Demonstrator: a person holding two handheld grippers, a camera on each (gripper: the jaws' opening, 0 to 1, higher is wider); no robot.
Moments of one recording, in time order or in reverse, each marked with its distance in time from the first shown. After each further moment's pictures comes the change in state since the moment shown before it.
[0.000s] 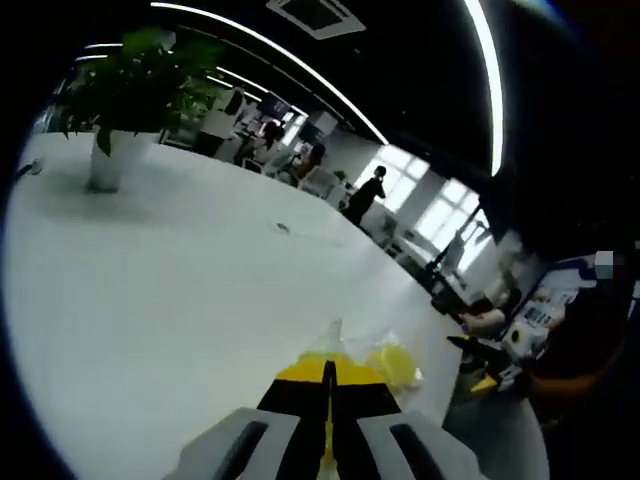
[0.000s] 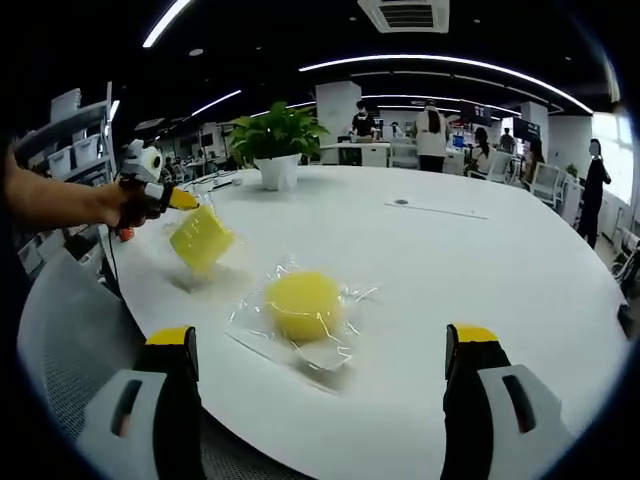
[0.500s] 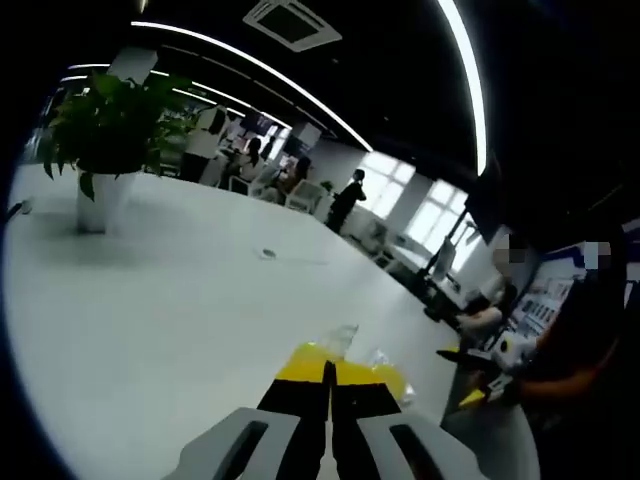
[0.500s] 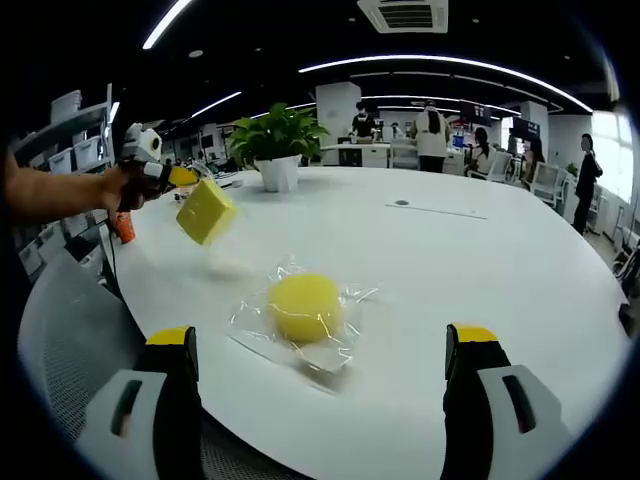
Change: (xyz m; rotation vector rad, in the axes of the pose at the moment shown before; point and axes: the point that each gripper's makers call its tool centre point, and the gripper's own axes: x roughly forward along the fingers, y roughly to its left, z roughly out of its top) left arm -0.011 -0.021 0.044 0.092 -0.037 -0.027; right arm 0.000 0.001 0.001 0.003 -0.005 0.005
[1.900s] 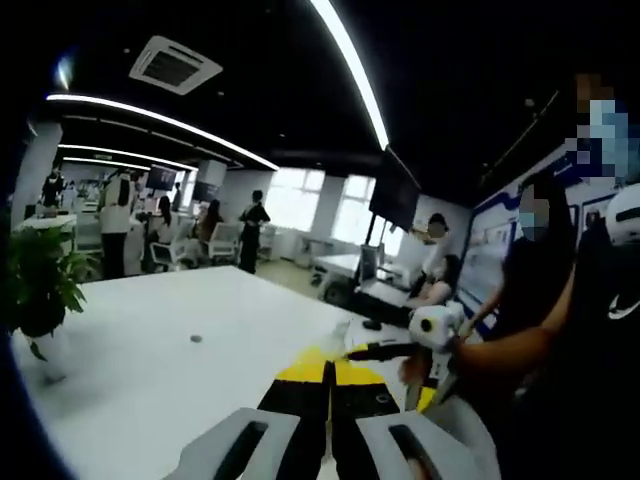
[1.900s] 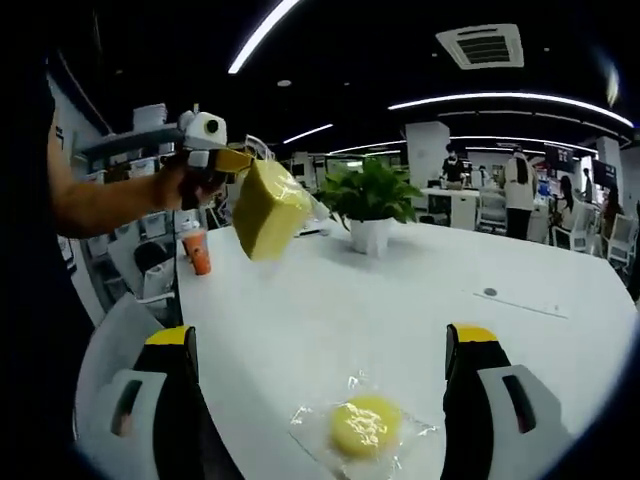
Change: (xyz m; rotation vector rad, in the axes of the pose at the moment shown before) left arm -0.025 -0.131 0.094 0.317 -0.072 -0.292; right arm 0.023 0.079 0.130 -0.137 -0.172 0.455
